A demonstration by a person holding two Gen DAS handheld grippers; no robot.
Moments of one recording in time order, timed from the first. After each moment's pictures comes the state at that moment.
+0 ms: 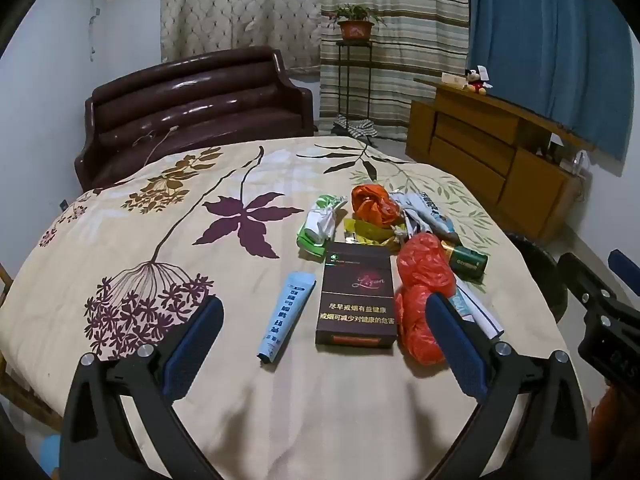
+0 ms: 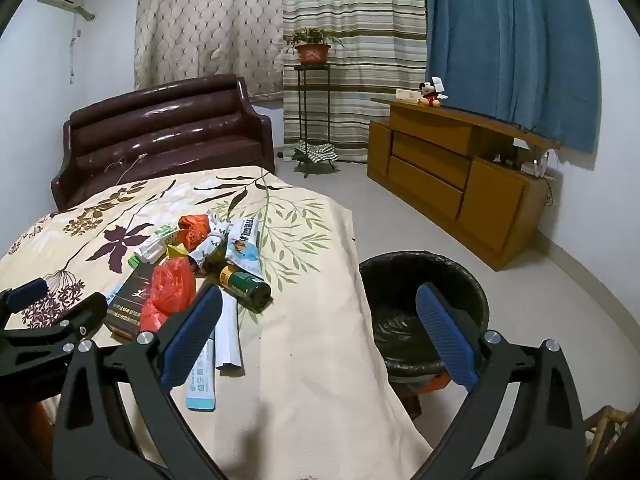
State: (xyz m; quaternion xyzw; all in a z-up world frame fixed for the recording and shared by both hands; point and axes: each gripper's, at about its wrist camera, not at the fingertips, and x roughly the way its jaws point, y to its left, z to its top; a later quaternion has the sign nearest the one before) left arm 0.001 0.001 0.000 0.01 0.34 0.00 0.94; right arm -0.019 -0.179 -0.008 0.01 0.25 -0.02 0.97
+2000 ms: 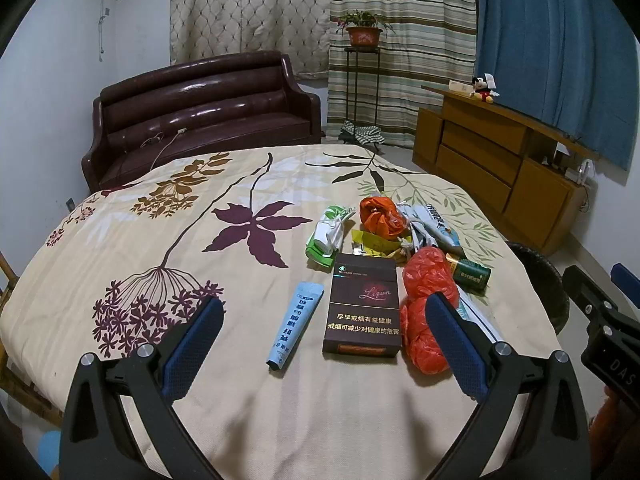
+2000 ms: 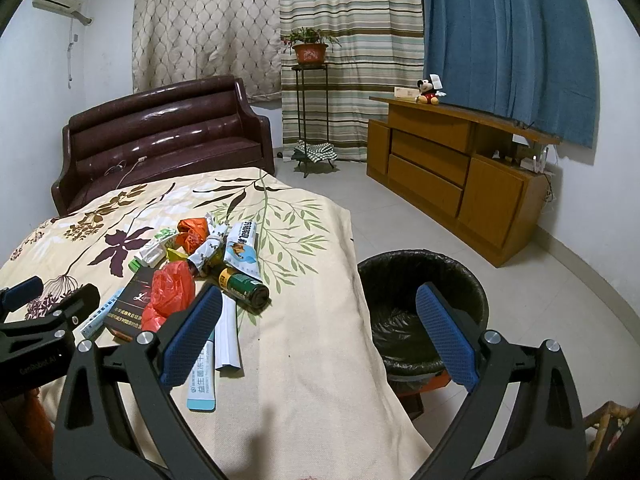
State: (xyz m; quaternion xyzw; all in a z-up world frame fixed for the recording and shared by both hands) left arm -0.003 0.005 0.008 0.00 0.32 0.01 0.95; right arm -0.022 -0.181 -0.004 0.01 0.25 -0.02 0.97
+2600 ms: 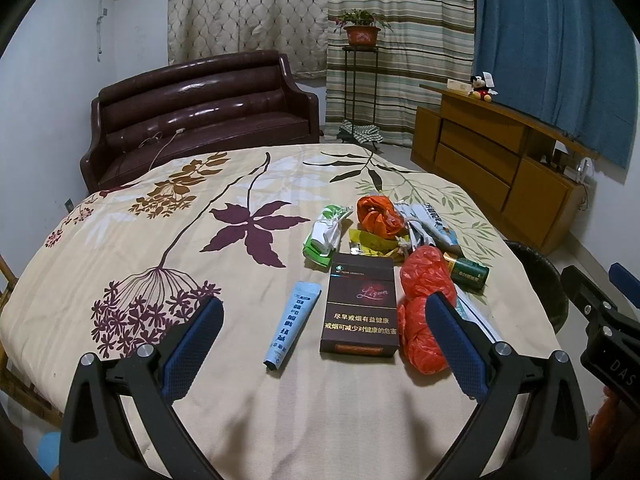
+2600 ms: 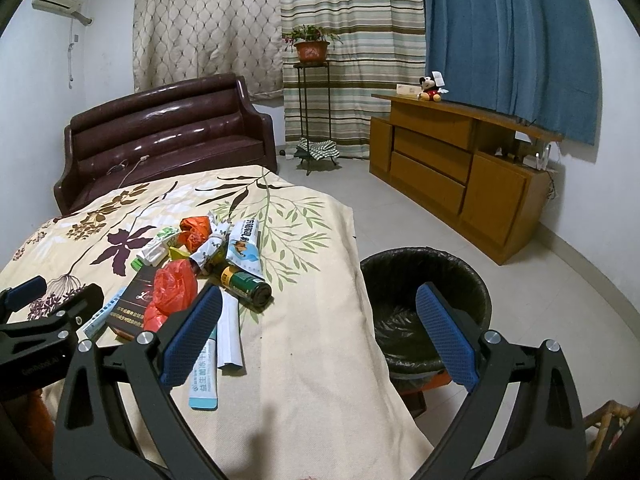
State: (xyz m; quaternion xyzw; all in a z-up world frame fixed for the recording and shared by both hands) left arm -0.003 0.005 0.008 0.00 0.32 0.01 0.95; right arm -0.021 -0.181 -0.004 0.02 0.25 -0.02 0.97
